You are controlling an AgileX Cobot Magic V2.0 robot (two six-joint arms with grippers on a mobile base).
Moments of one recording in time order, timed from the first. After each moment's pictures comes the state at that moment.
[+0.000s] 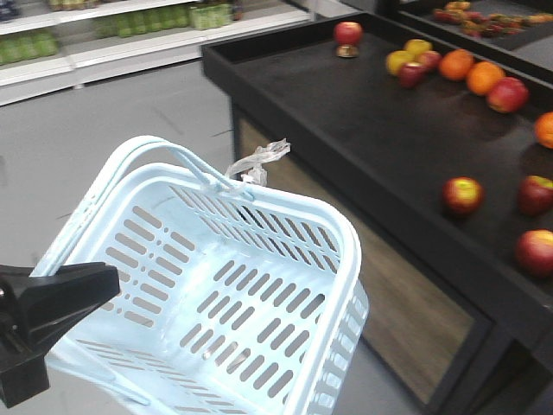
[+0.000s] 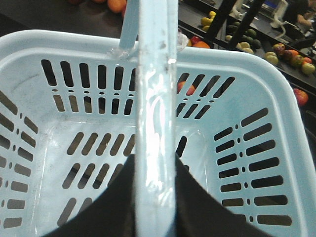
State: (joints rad) left arm -0.42 0.71 -0.61 -0.93 0.48 0.52; right arm 0.05 -0.01 0.03 -0.12 0.01 0.19
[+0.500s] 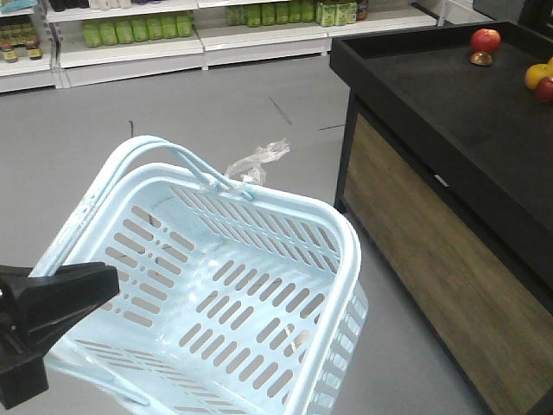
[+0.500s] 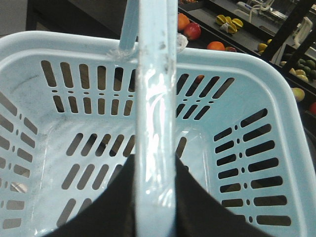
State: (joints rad) left arm -0.42 0.71 -0.61 -0.93 0.48 0.52; right arm 0.05 -0.01 0.03 -0.12 0.01 0.19
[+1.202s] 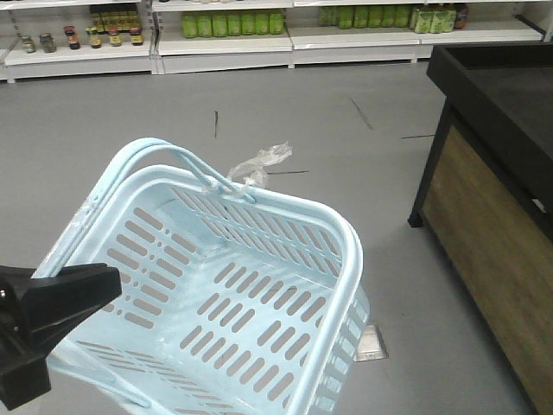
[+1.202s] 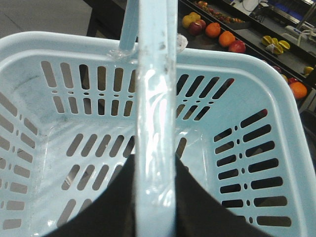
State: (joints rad) left arm -0.42 0.71 -0.61 -0.93 0.48 0.52; right arm 0.05 -0.01 0.03 -0.12 0.01 0.19
